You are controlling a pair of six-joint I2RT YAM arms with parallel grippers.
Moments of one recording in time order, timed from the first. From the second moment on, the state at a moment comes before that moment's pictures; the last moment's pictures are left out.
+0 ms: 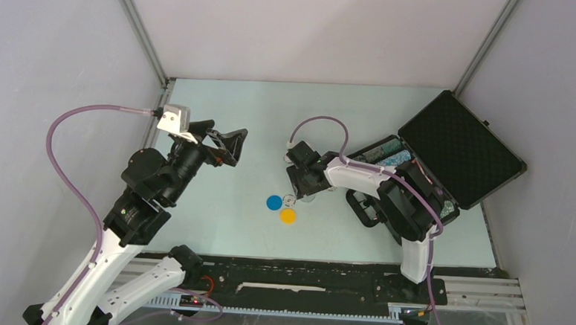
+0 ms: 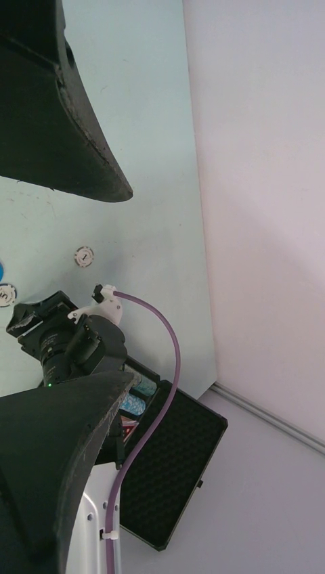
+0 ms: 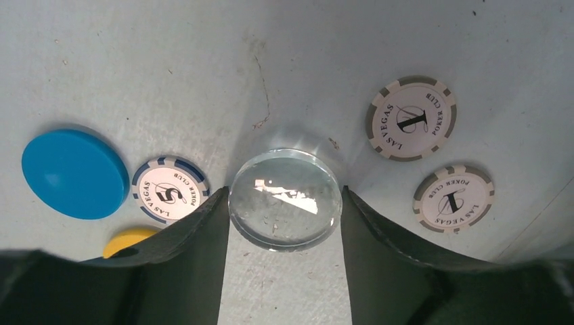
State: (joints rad) left arm -0.60 0.67 1.01 -0.25 -0.18 -0.23; right arm 0.81 1.93 1.29 -0.49 0.13 0.35
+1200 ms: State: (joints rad) left arm -0.61 0.67 1.01 -0.24 -0.18 -0.23; right arm -0.03 1.36 1.00 -0.67 0.12 0.31
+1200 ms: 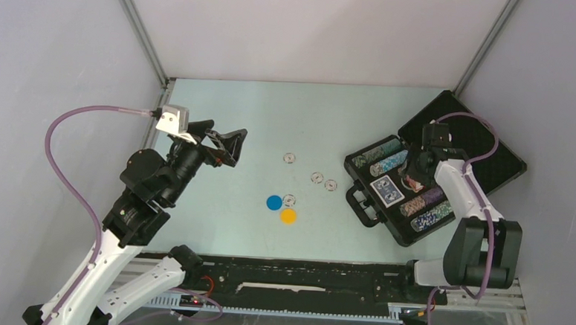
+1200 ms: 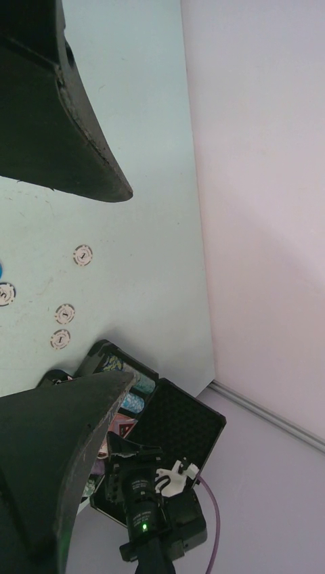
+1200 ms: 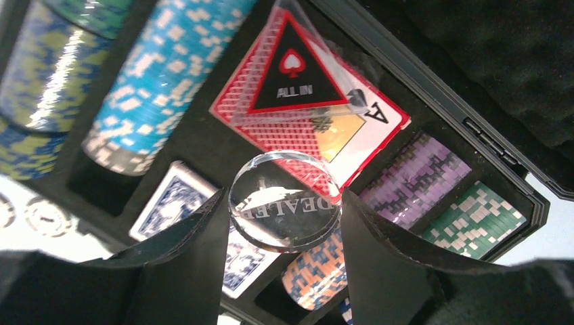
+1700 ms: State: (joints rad) left arm -0.61 0.67 1.01 -0.24 -0.18 -0.23; right arm -0.06 1.45 1.00 -0.67 0.13 0.31
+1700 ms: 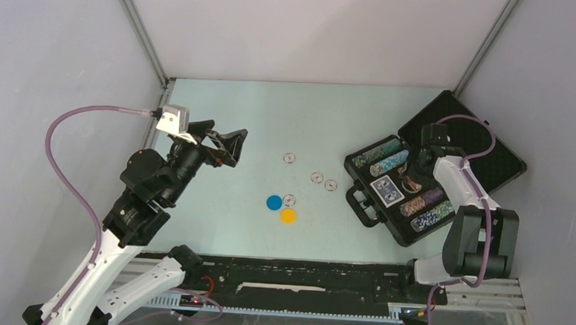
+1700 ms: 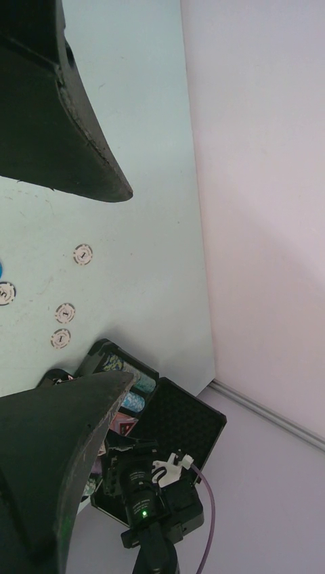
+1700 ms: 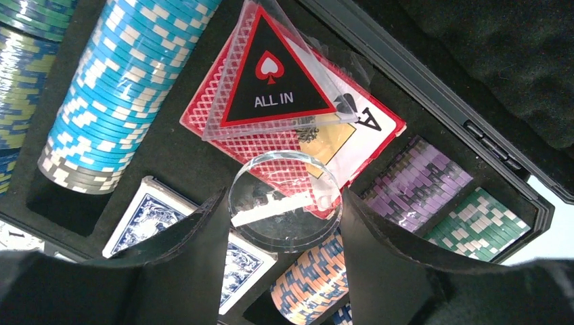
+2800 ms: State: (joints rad) left arm -0.61 0.69 1.01 -0.24 -0.18 -0.23; right arm -0.14 1.48 1.01 -0.63 0.13 0.30
